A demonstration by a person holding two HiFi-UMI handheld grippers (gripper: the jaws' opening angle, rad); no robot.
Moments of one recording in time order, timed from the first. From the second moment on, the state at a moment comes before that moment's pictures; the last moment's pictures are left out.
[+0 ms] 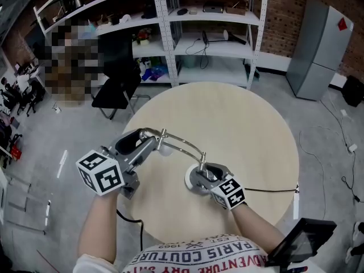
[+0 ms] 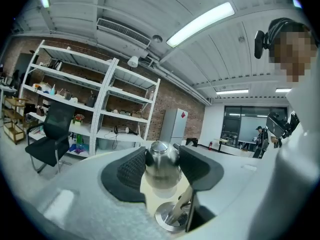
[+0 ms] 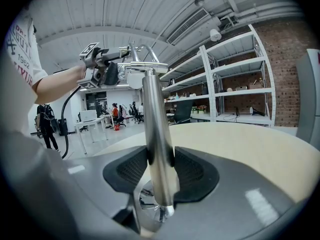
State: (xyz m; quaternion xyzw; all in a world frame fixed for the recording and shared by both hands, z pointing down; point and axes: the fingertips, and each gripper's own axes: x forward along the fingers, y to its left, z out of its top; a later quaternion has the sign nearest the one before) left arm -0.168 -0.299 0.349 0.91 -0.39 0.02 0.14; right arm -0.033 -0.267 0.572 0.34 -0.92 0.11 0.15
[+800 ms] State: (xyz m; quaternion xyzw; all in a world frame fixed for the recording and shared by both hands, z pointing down) left arm -0.192 -0.303 0.386 0.90 -0.39 -0.05 0.21; right arm -0.031 -0.264 0.574 0.34 -0.92 0.12 0.15
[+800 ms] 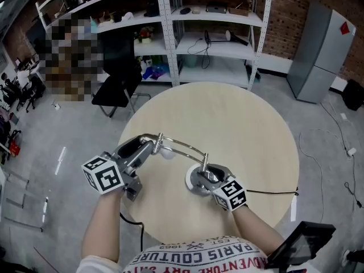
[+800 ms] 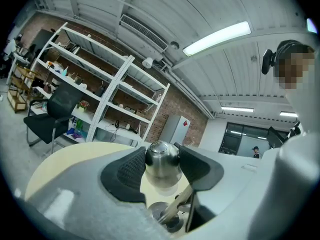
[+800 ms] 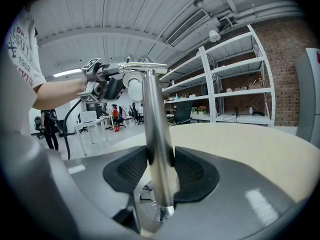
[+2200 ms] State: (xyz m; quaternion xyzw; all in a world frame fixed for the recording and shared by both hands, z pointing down) left arm -0.205 -0.308 0.457 0.86 -0.36 -0.14 0.34; right arm -0.028 -0.265 0.575 0.34 -0.92 0.12 0.15
